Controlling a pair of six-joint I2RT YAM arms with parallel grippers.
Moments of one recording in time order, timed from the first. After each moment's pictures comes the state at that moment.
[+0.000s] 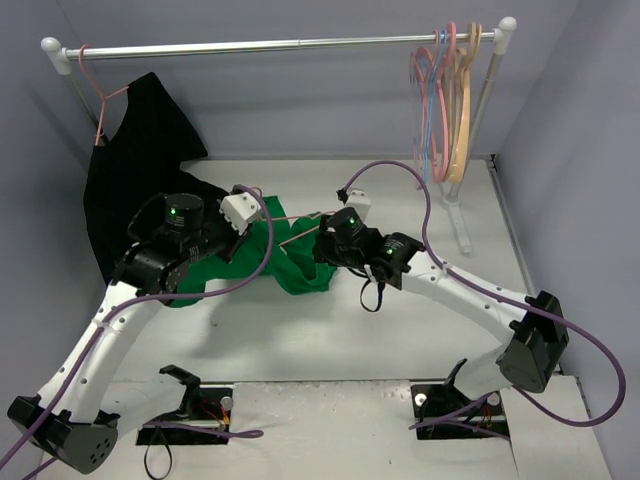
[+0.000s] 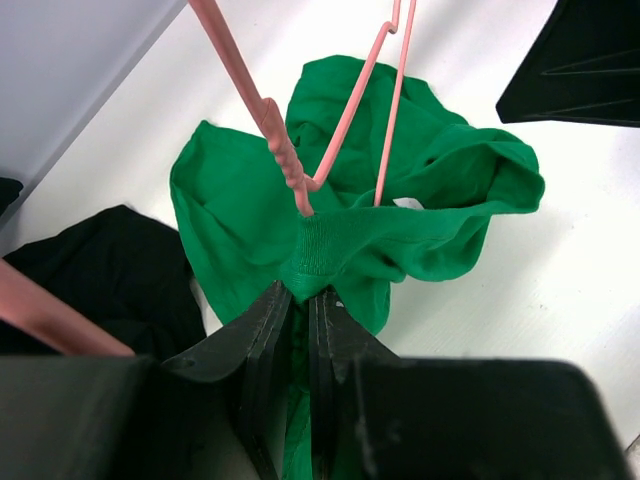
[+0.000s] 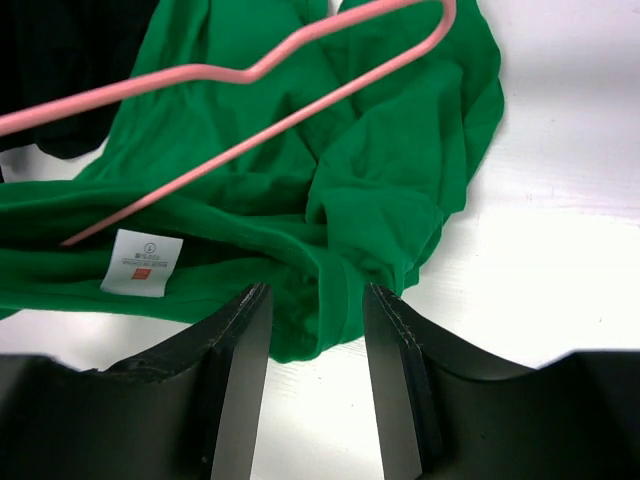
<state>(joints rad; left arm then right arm) -0.42 1.02 1.18 -0.66 0.25 0.41 0.87 1.45 1.19 -0.46 0.29 0.75</state>
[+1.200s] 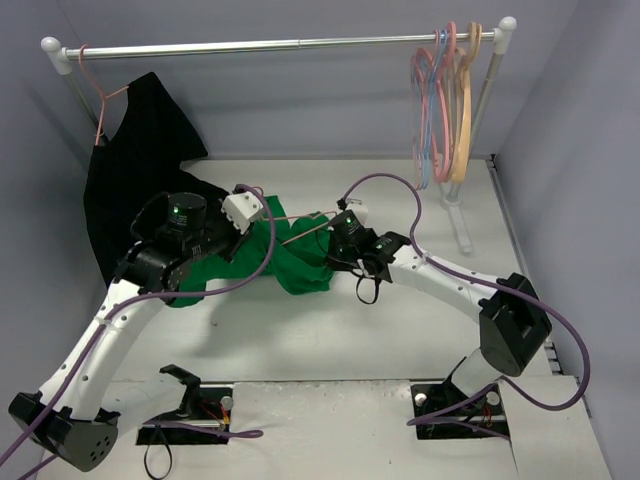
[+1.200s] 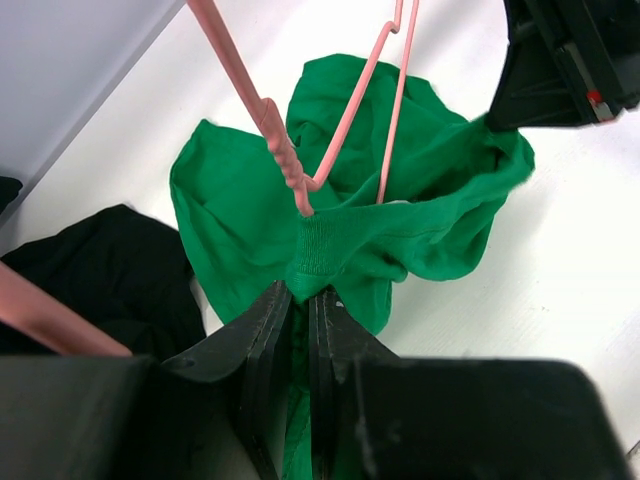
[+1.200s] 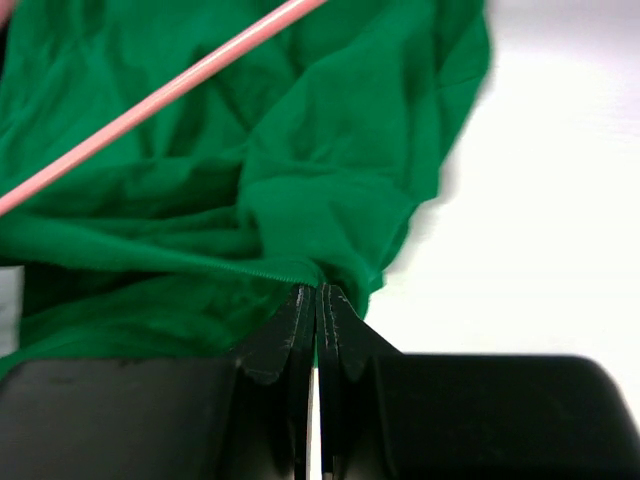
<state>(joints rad) -0.43 1.03 1.18 -0.66 0.23 0.41 0.79 1.56 1.12 -0.39 0.17 0.74</state>
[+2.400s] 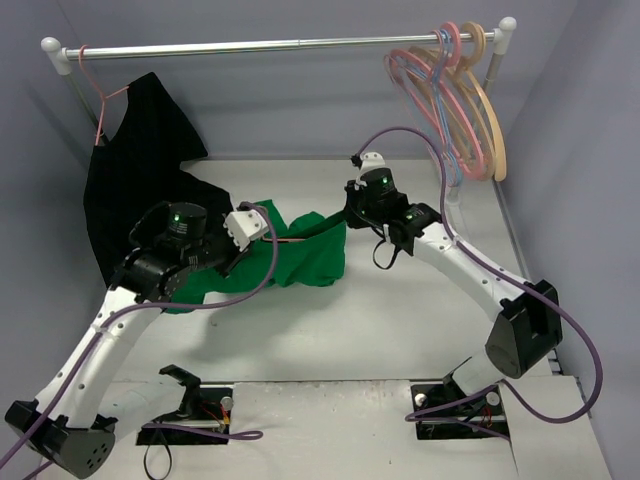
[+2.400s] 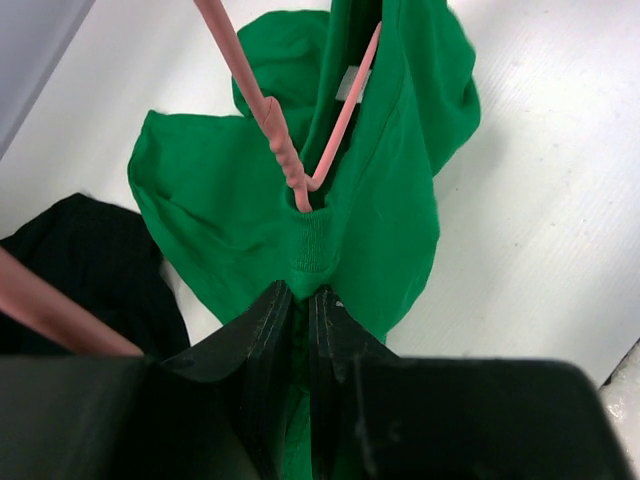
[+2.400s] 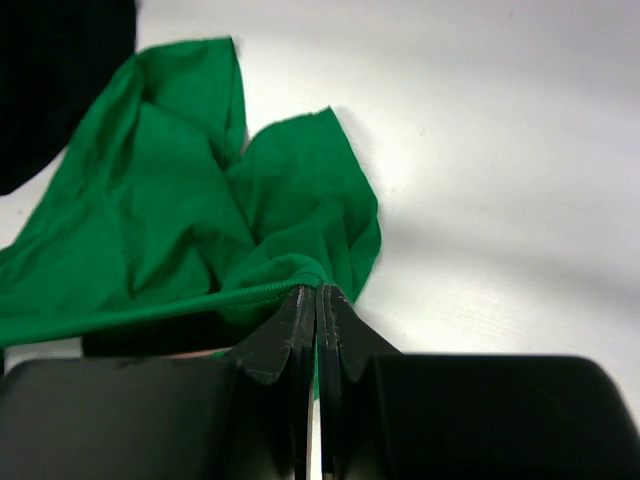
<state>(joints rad) -0.43 0.98 1.15 -0.77 0.31 0.49 0.58 1.53 1.27 -0.33 0.10 0.32</state>
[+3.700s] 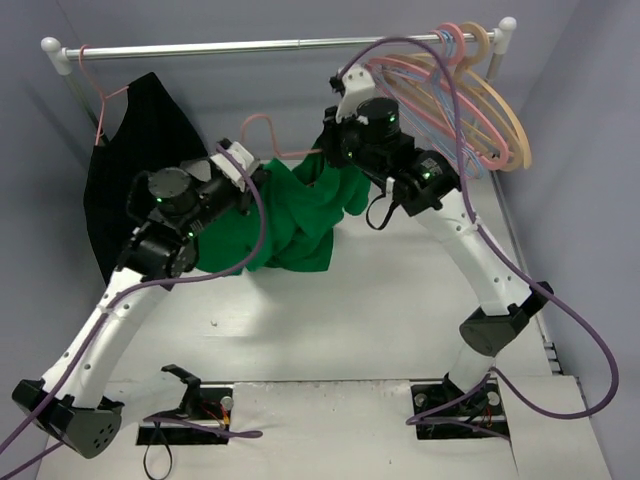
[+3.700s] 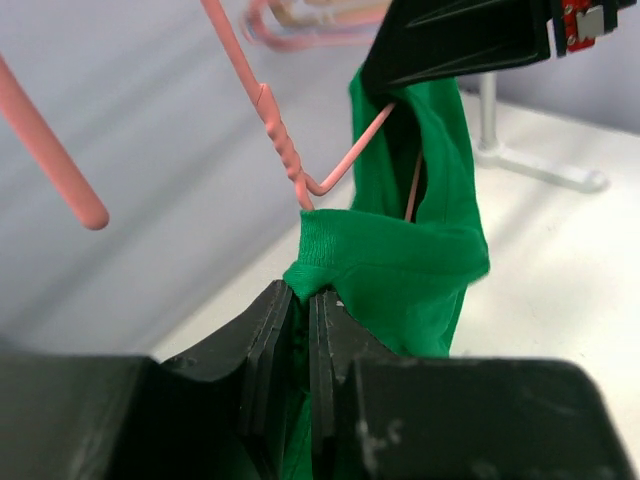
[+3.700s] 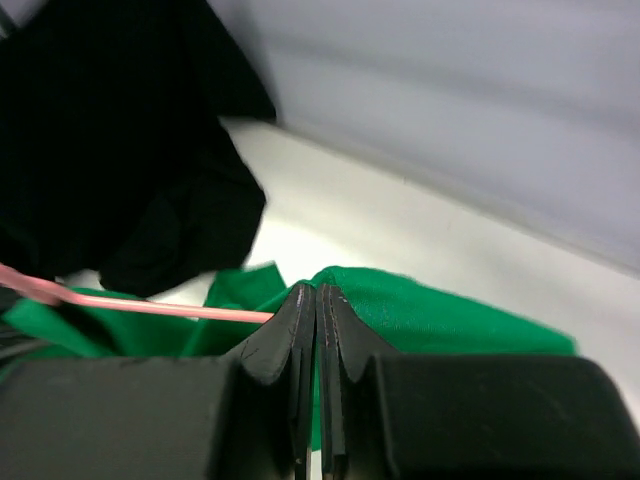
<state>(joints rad) -0.45 1.09 1.33 -0.20 0.30 0.28 0.71 1.72 2.17 -0.66 0.14 0.13</state>
